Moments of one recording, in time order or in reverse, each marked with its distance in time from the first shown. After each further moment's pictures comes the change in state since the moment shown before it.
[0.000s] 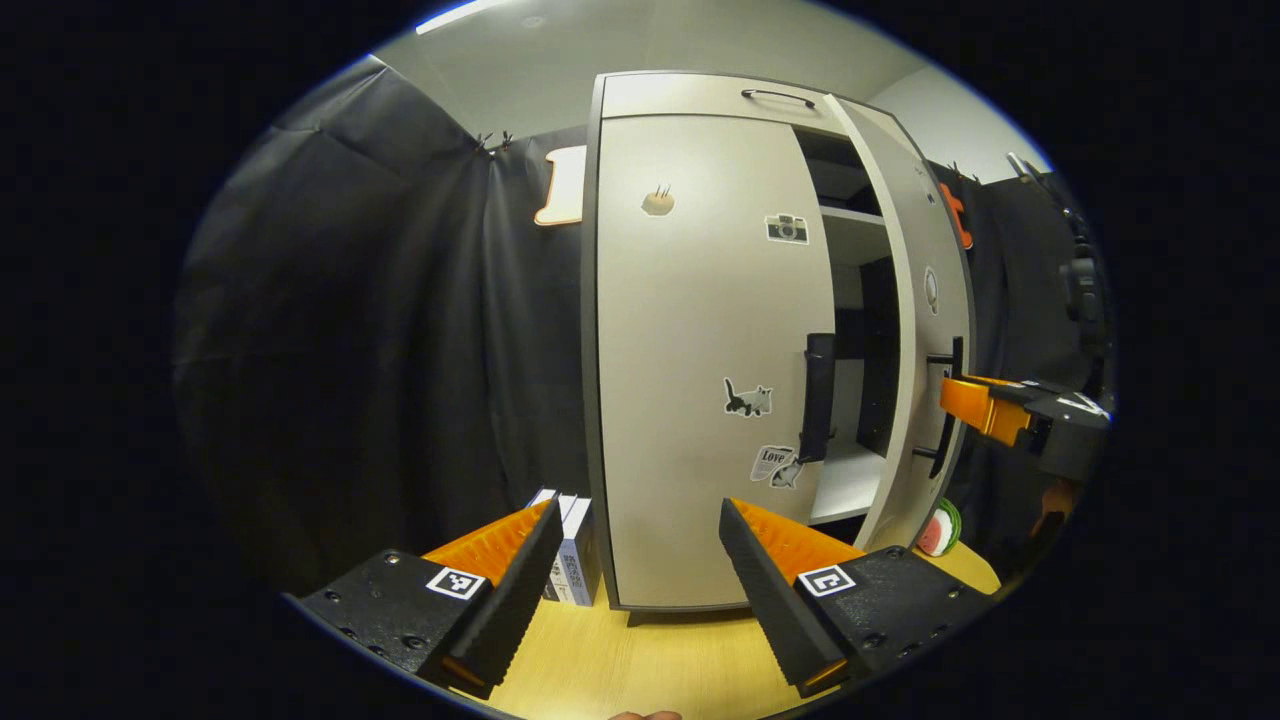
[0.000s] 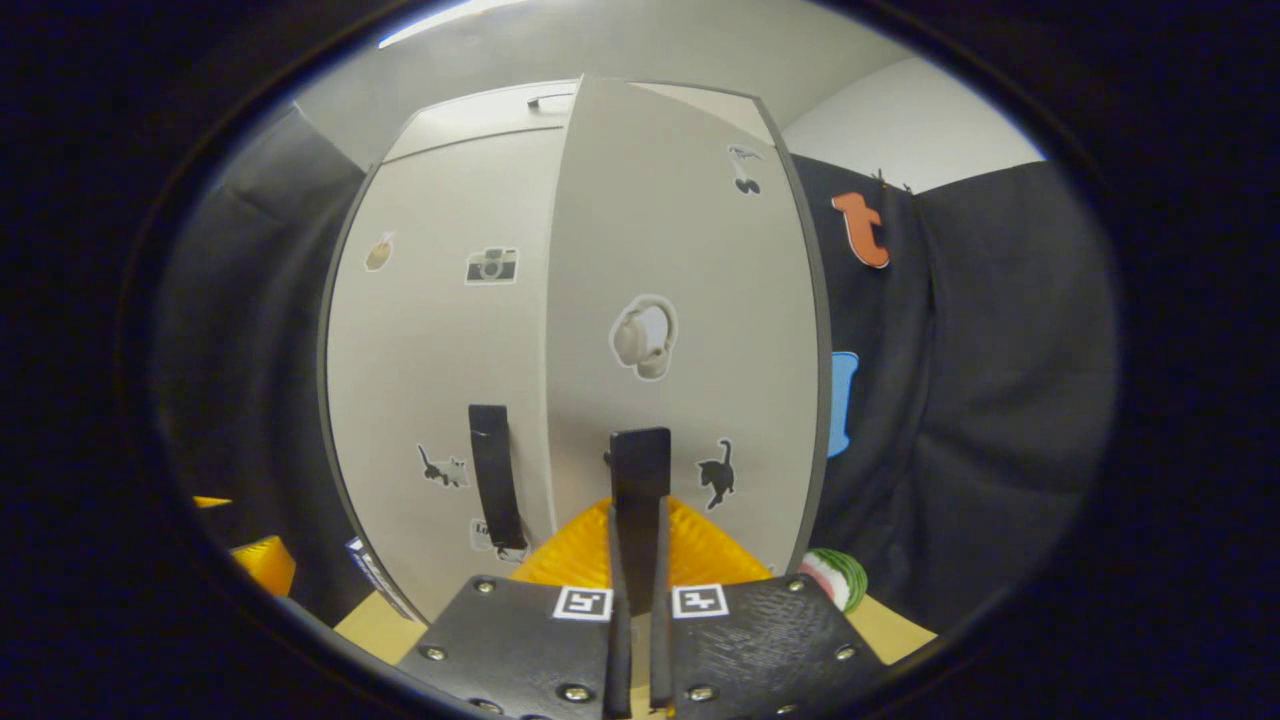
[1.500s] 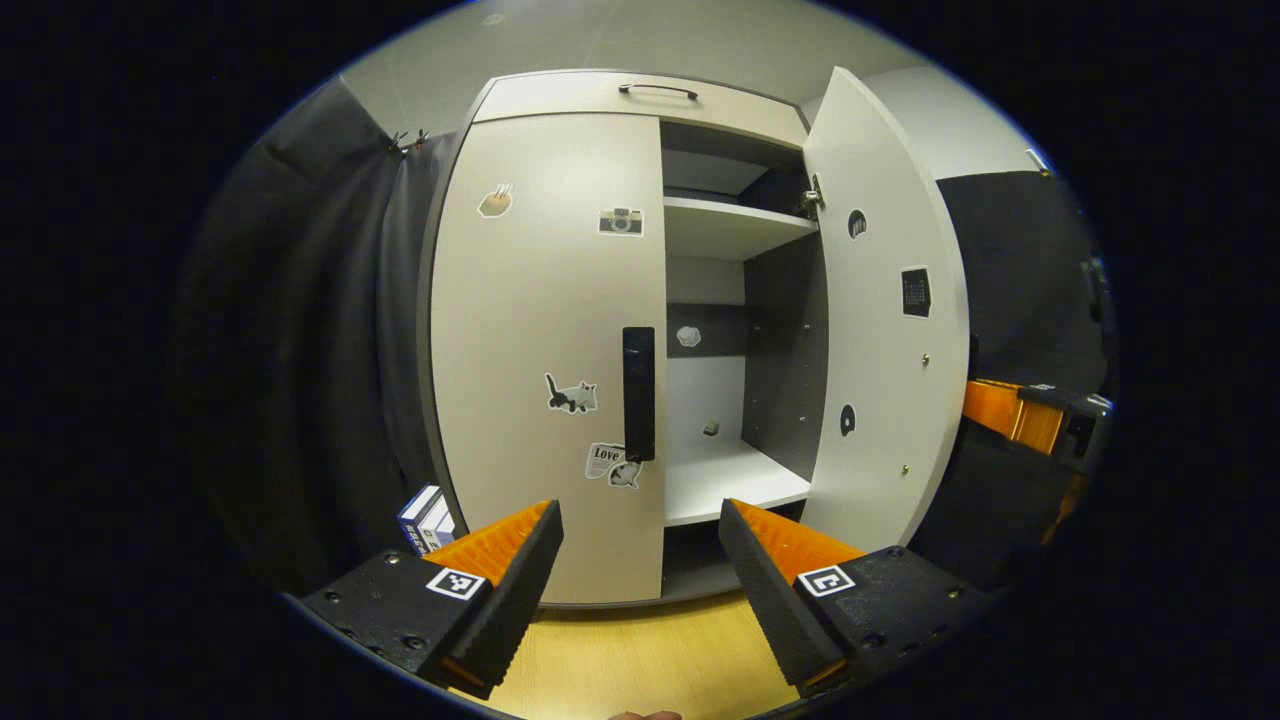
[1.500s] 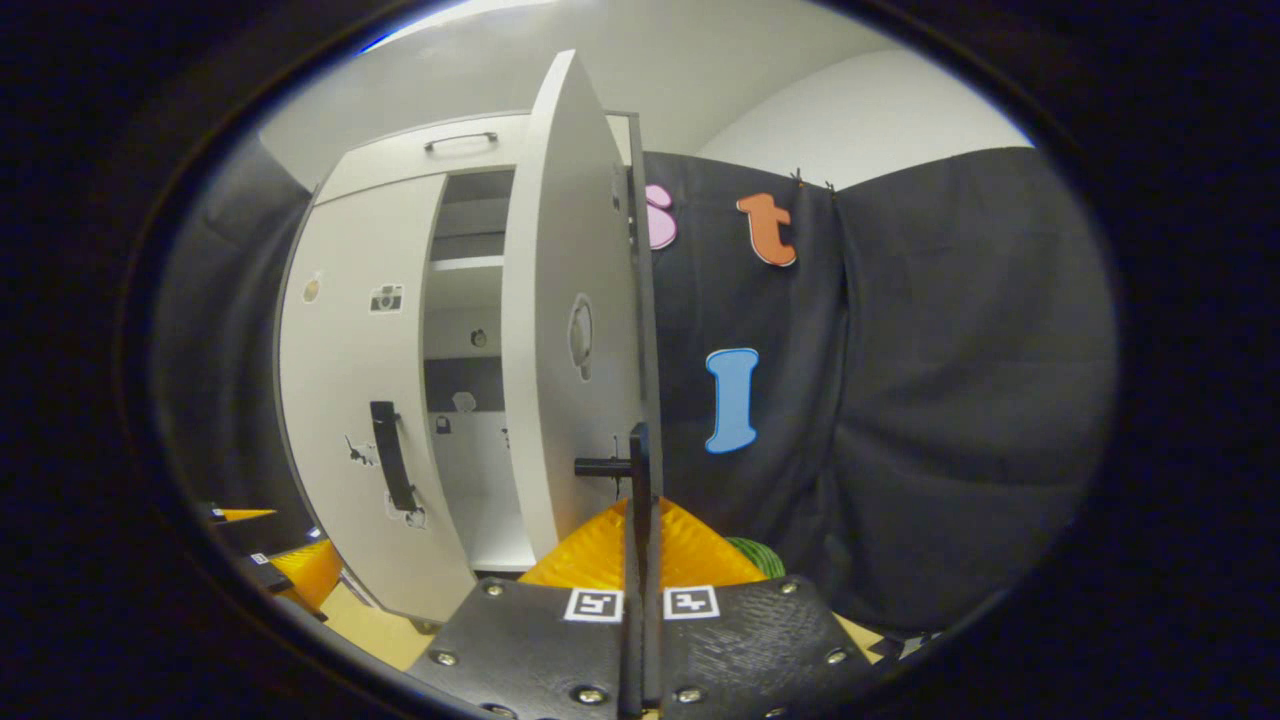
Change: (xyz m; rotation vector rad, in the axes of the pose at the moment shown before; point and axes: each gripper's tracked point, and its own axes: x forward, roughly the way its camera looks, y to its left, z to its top) left arm -0.016 -0.141 -0.007 0.003 0.015 -0.238; right arm -0.068 -0.148 0.005 0.058 0.021 -0.143
